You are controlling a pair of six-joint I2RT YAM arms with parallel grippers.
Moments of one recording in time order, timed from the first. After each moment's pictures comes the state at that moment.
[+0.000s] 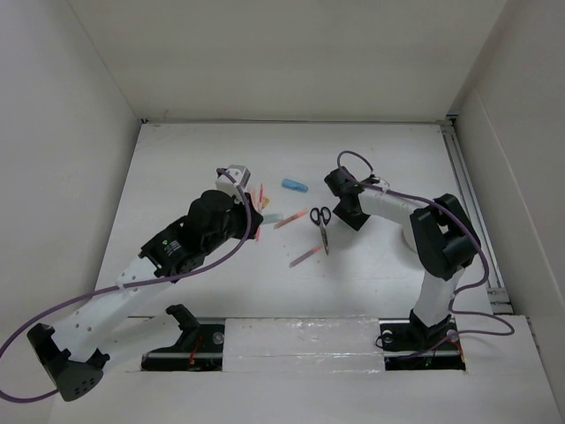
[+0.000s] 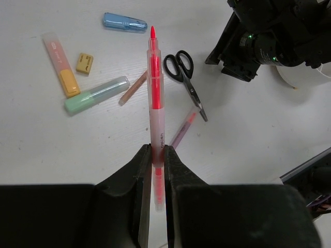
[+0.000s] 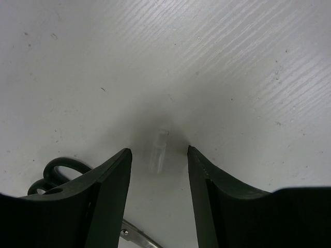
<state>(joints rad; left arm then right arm) -0.79 0.89 0.95 -0.55 -0.18 -0.46 0.53 1.84 1.19 -0.63 0.49 1.23</state>
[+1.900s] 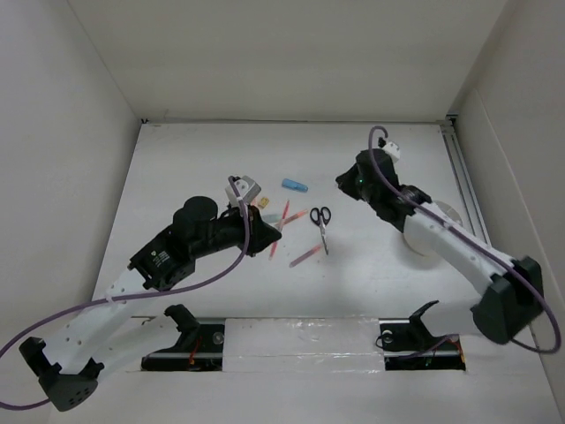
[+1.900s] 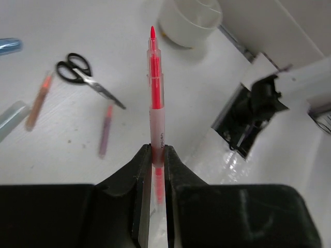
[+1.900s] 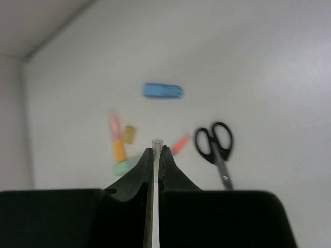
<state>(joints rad) -0.79 0.80 0.91 -0.44 0.19 -0.38 0.55 1.41 1.11 -0.37 0.34 0.94</state>
